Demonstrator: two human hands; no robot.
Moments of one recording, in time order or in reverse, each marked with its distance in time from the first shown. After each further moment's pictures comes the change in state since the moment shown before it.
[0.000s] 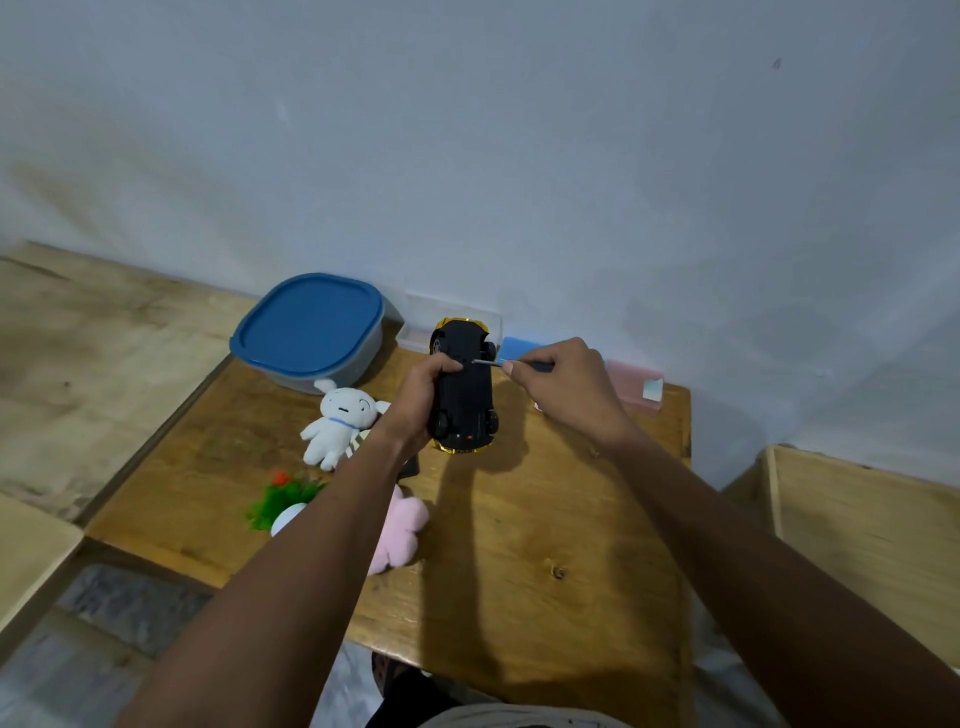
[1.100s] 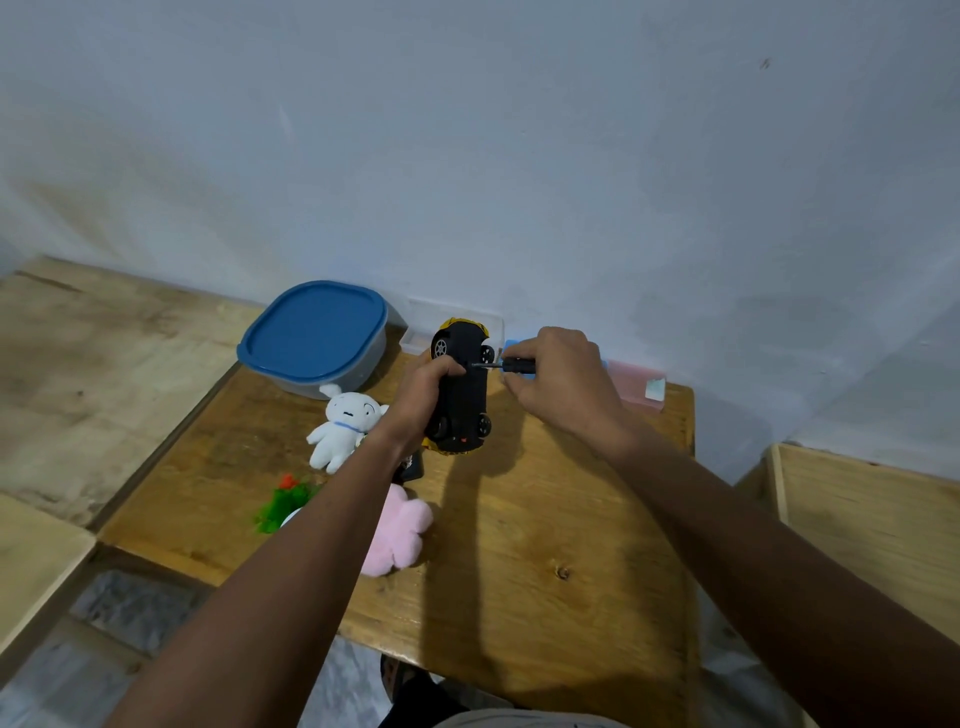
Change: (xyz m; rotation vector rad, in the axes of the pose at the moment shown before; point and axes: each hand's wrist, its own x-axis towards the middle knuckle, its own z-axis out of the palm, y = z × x) left_hand -0.007 0.009 0.002 0.188 0.079 0.146; right_hand -0.003 -0.015 -0.003 -0.448 0.034 -0.263
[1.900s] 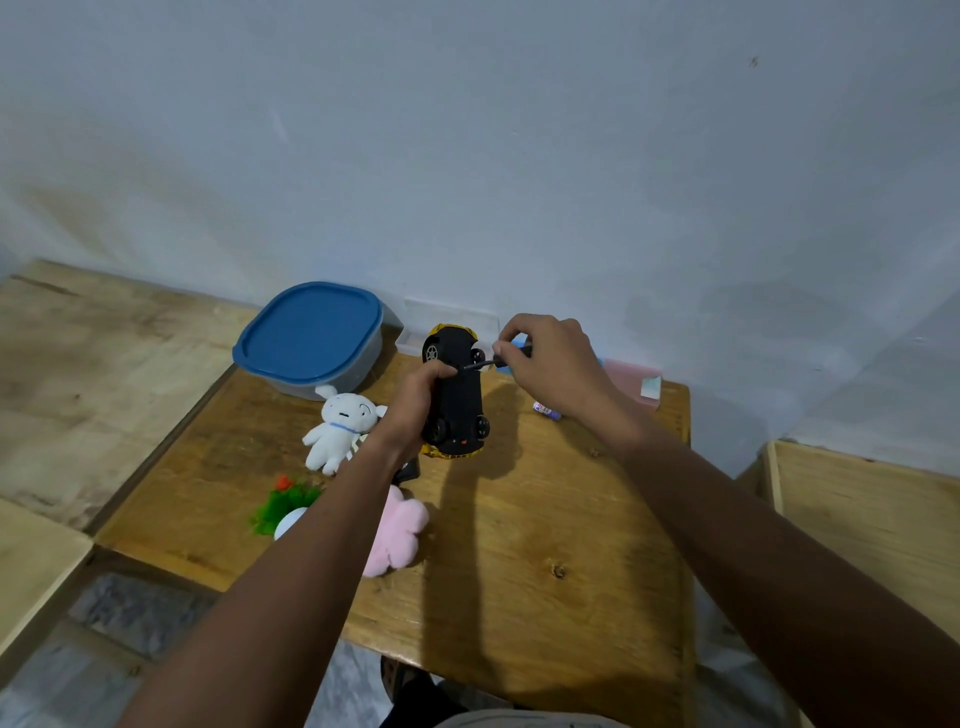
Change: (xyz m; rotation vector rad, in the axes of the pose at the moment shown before) left_hand -0.006 -0.006 0.005 -0.129 -0.024 -0.104; right_hand 0.017 0.009 0.003 0.245 -0.015 0.080
